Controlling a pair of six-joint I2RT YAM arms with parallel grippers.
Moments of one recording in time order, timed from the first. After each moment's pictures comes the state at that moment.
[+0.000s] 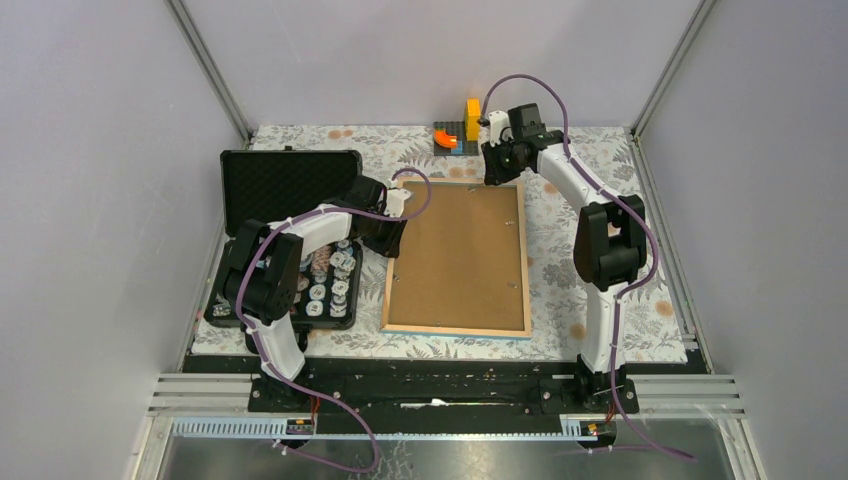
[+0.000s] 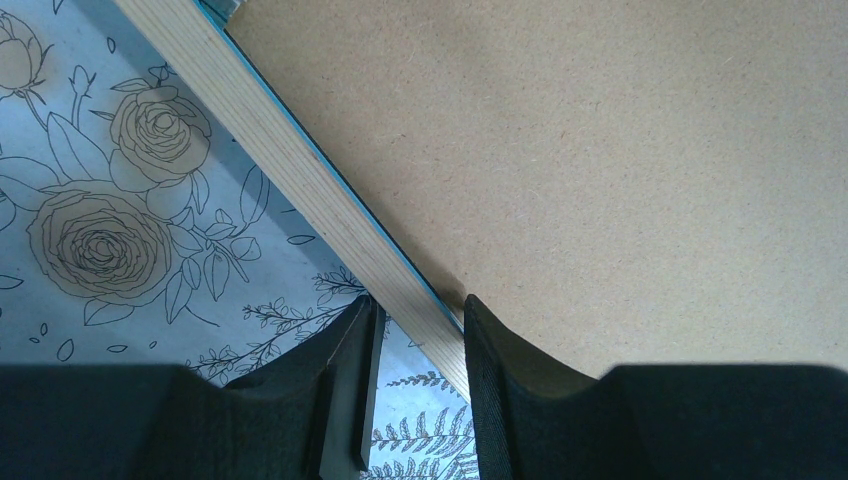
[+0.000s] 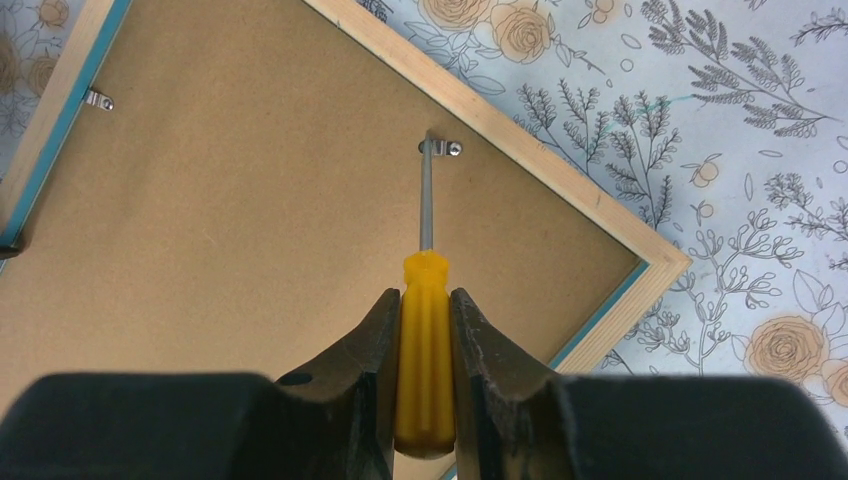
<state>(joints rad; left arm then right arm) -0.39 1.82 1.12 -0.38 0.33 0.14 0.28 2.10 1.82 -0.63 -0.30 -0.18</state>
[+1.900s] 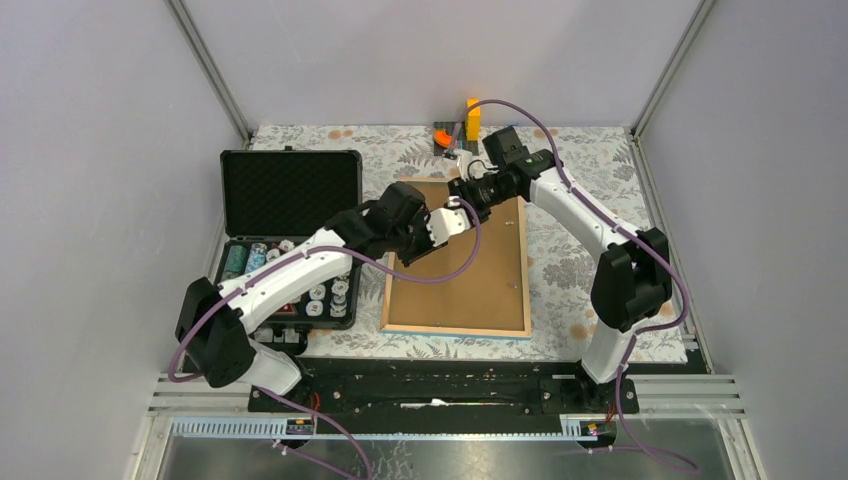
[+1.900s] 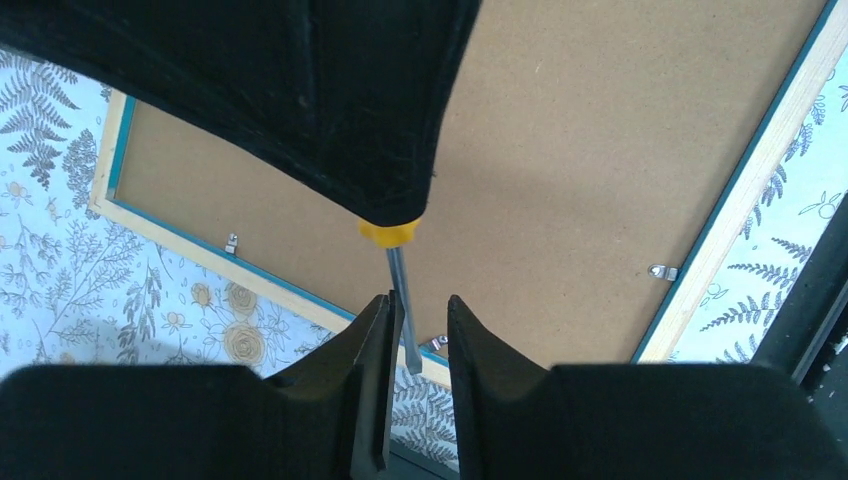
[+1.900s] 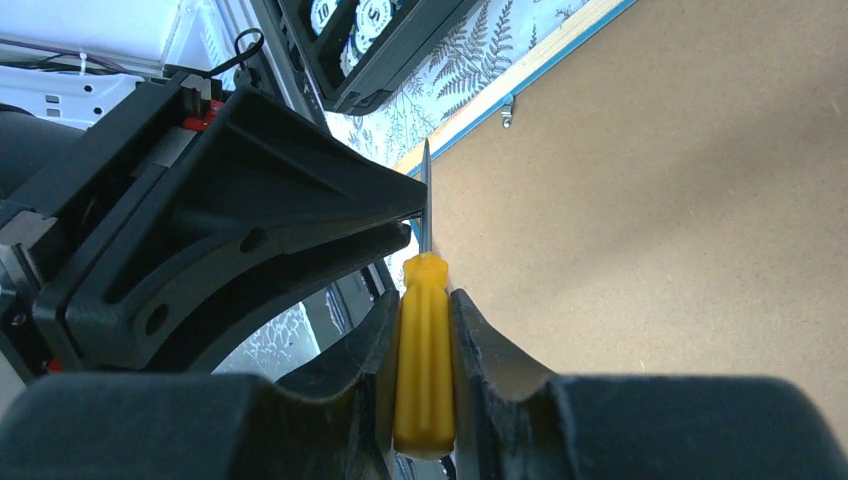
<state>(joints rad) -0.78 1.44 1.21 -0.57 0.16 0.48 0.47 1.80 1.59 -0.83 -0.86 -0.02</state>
